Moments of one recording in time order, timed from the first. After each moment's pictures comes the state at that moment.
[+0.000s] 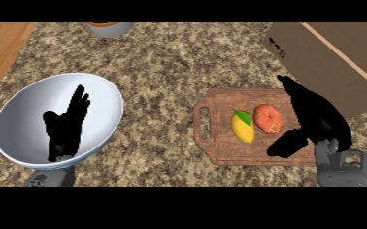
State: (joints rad) left arm -0.08 0.20 -0.01 -1.33 0.06 0.23 0.04; right arm -0.26 -0.38 0.25 -1.82 0.55 0.37 0.94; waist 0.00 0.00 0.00
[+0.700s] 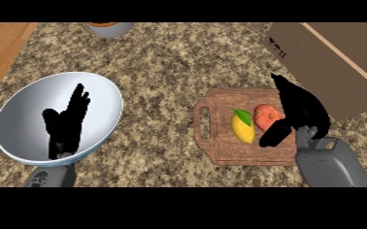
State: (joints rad) left arm -0.10 0.18 0.04 -1.31 0.03 0.19 0.04; right arm -0.31 -0.28 0.22 -1.67 0.68 0.40 0.92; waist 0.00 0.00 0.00
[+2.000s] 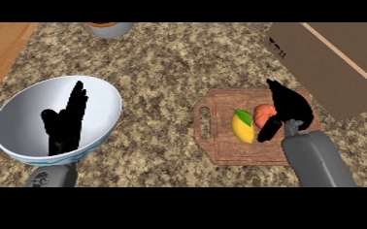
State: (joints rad) left arm -0.10 0.13 0.08 -1.36 -0.03 0.17 0.05; right arm -0.34 -0.19 0.12 -1.37 0.86 0.35 0.71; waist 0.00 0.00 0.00
